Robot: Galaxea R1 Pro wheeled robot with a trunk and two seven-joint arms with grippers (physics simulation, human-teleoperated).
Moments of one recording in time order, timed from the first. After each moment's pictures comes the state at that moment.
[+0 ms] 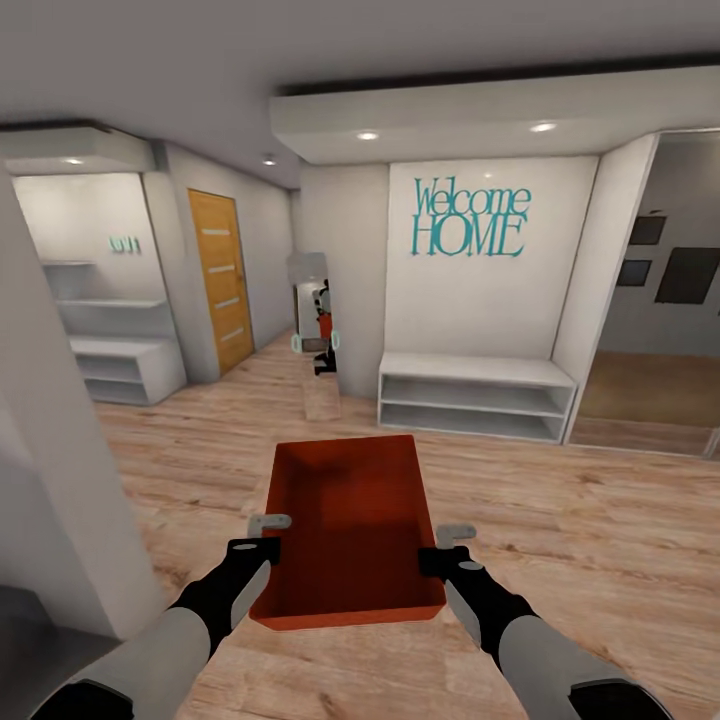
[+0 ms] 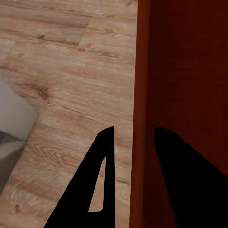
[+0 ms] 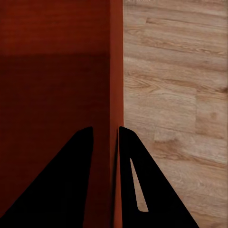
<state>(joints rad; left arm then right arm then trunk) -0.72 -0.05 -0.26 -0.41 0.28 0.24 0.35 -0.73 0.11 0.06 -0.27 -0.01 0.06 -0.06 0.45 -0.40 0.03</state>
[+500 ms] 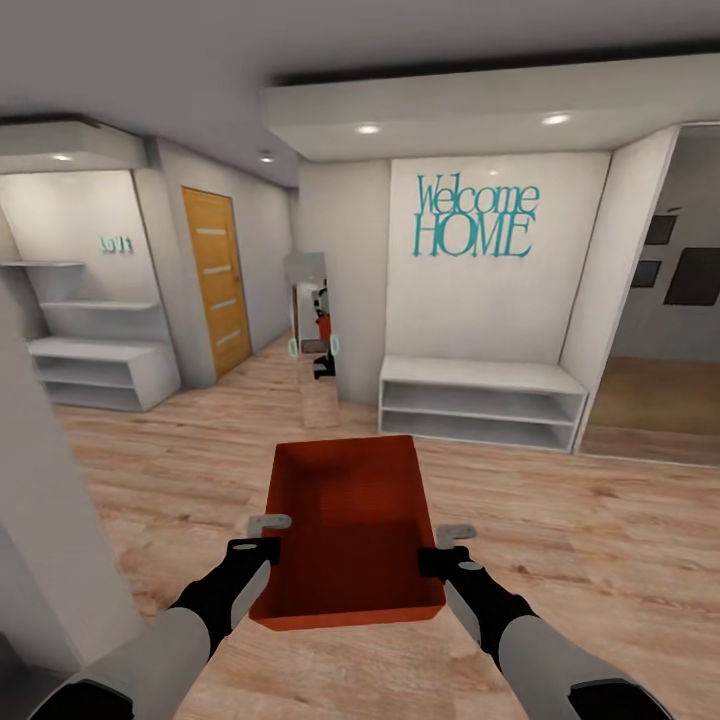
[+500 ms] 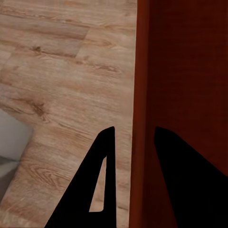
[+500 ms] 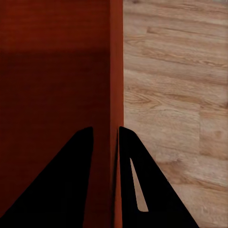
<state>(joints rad) -0.72 -0.05 -0.26 -0.41 0.27 0.25 0.35 -0.73 0.11 0.06 -0.26 -0.01 0.06 -0.06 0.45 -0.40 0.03</state>
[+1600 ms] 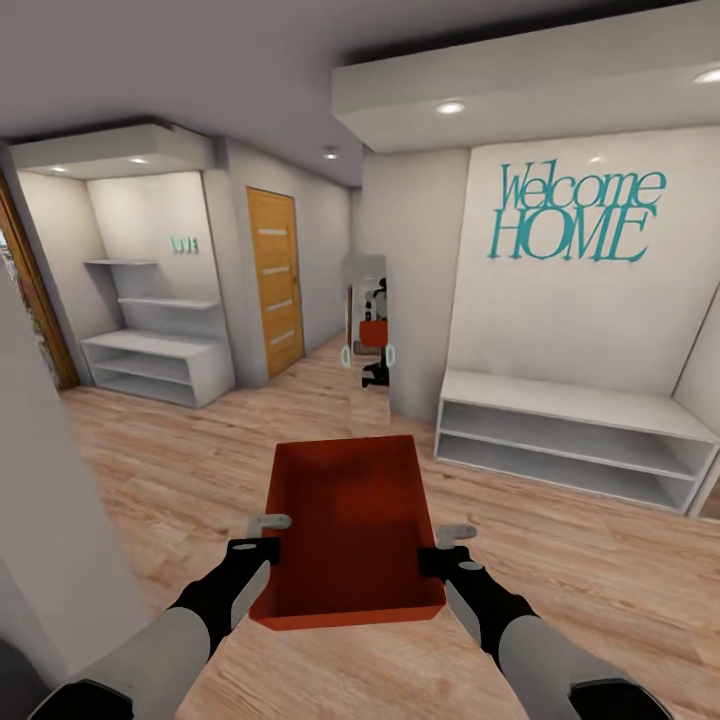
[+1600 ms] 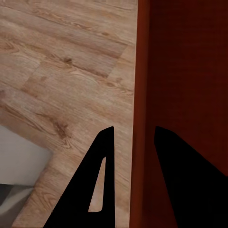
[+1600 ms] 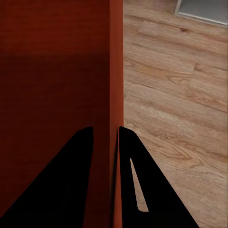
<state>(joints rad) -0.72 -0.05 -0.26 -0.40 0.27 0.24 0.35 -0.73 0.11 0.06 -0.26 -0.01 0.06 -0.06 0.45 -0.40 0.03</state>
